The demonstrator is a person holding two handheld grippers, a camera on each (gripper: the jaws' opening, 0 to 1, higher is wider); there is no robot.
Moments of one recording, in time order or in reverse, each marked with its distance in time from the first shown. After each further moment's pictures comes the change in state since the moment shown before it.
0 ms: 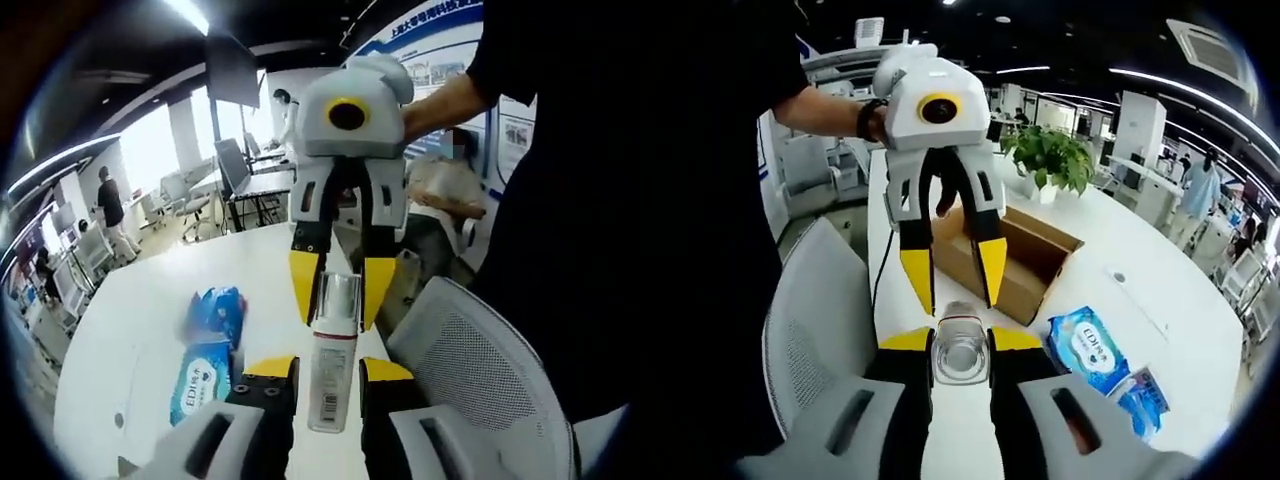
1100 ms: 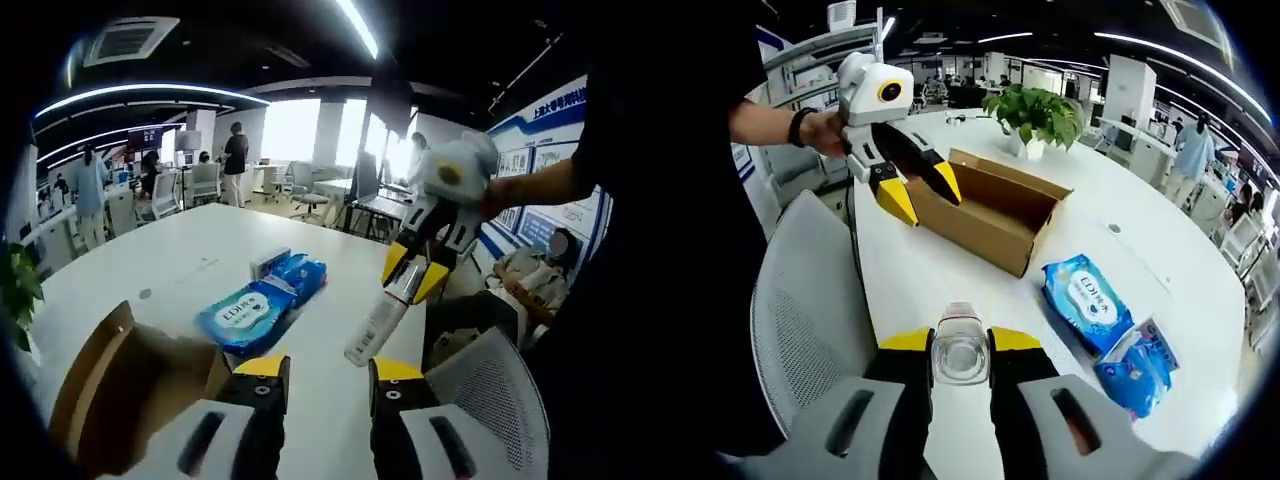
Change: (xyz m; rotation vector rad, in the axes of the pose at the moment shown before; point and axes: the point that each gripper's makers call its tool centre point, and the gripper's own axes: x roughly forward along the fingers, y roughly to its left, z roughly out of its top) left arm -0.038 0.021 -0.065 -0.508 -0.184 0.425; right arm 0.002 -0.021 -0.052 0.074 0.149 -0.016
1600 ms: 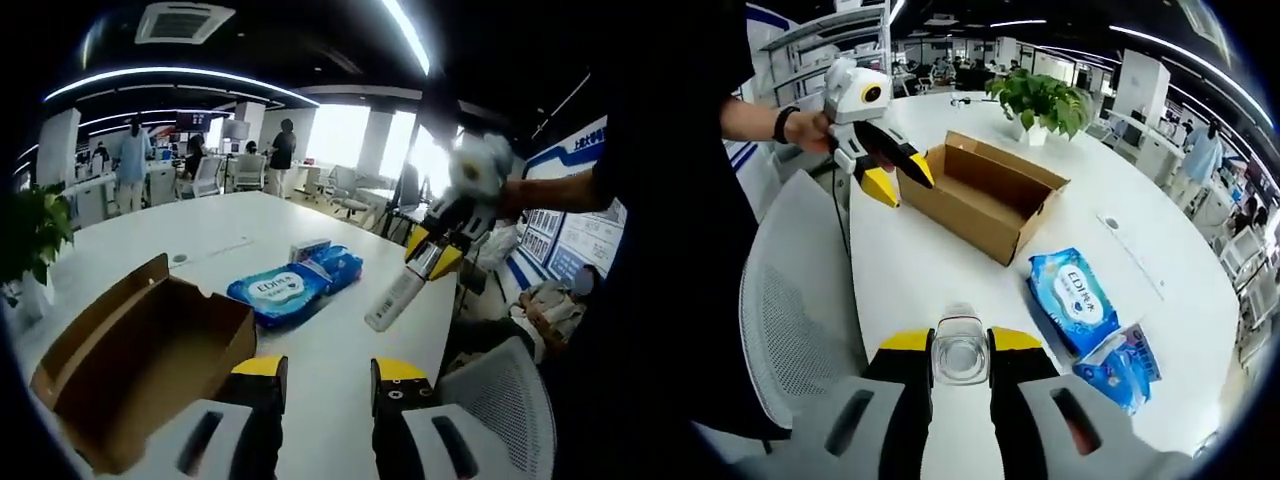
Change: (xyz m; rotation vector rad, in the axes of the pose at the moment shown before) left arm -0.018 0.021 -0.032 -0.151 -0.034 0.135; right arm -0.001 -0.027 -0.003 -0.069 0.098 0.017
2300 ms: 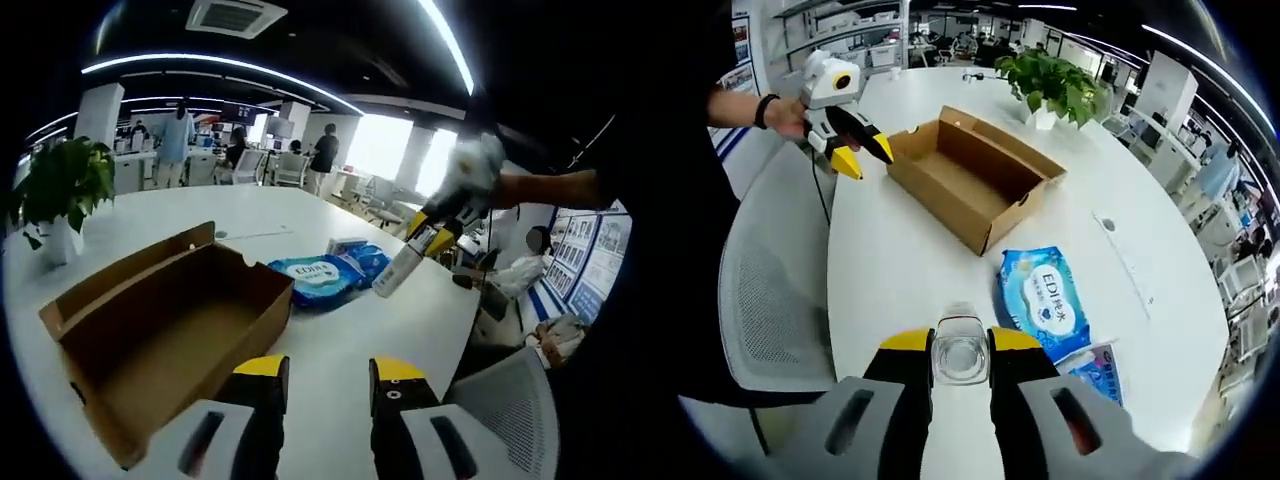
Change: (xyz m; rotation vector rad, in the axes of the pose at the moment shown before) left arm -0.024 0.027 -0.026 -0.142 -0.041 0.129; right arm 0.011 -0.060 0.005 -0.093 0.104 0.017
